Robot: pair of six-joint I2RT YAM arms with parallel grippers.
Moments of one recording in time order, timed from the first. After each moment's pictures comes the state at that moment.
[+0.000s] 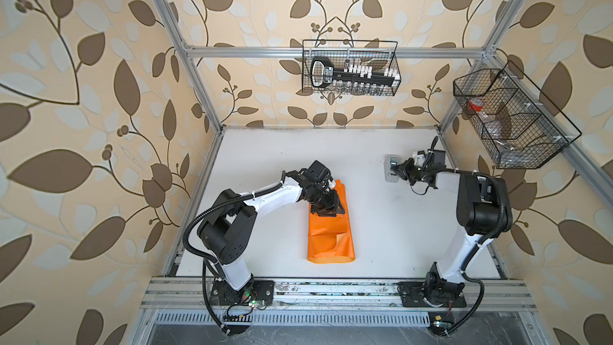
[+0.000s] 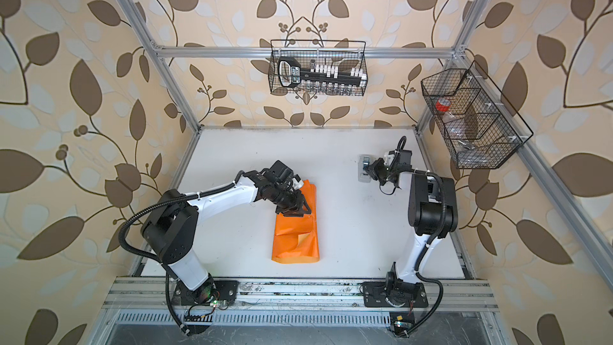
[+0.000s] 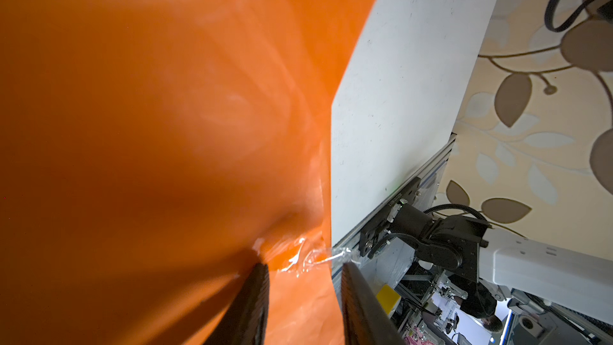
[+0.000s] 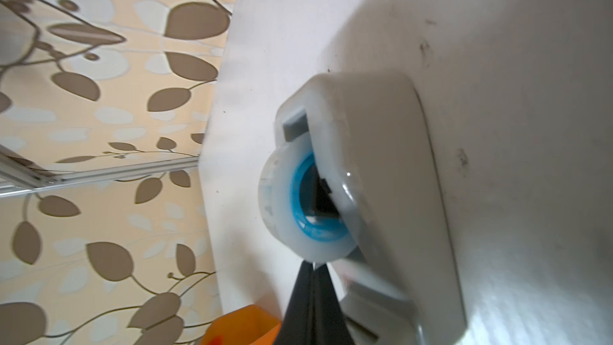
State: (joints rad) left arm -0.66 1.71 1.15 -0.56 0.62 -0.66; right arm -0.20 1.90 1.01 0.12 -0.69 0.85
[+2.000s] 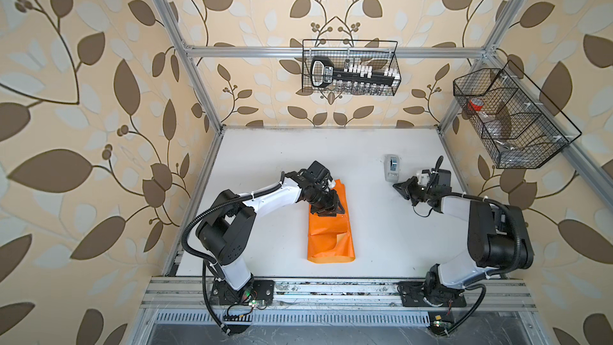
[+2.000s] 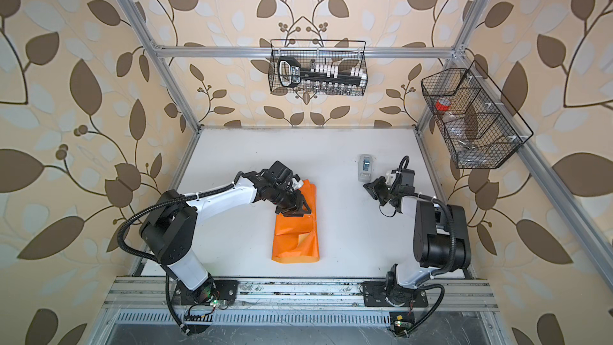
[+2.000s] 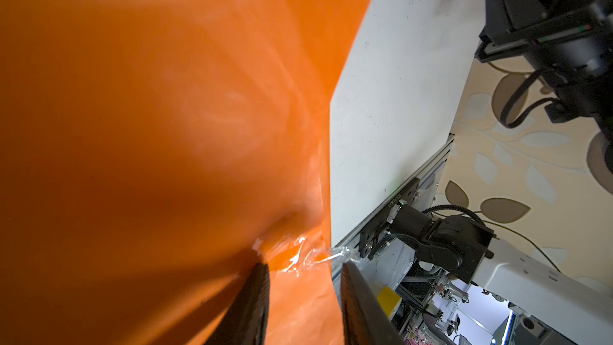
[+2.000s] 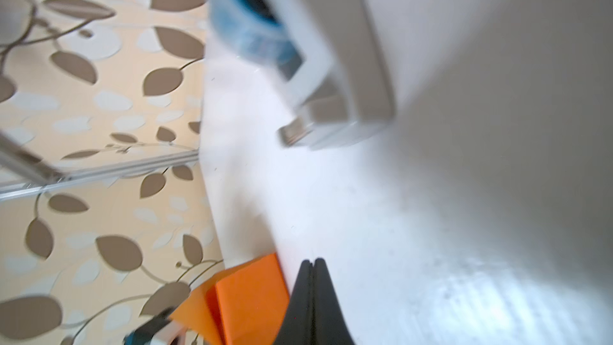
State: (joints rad) left arm -0.66 1.70 1.13 -0.53 0.62 -0.67; right arm -0.17 1.55 0.63 0.15 -0.69 0.88
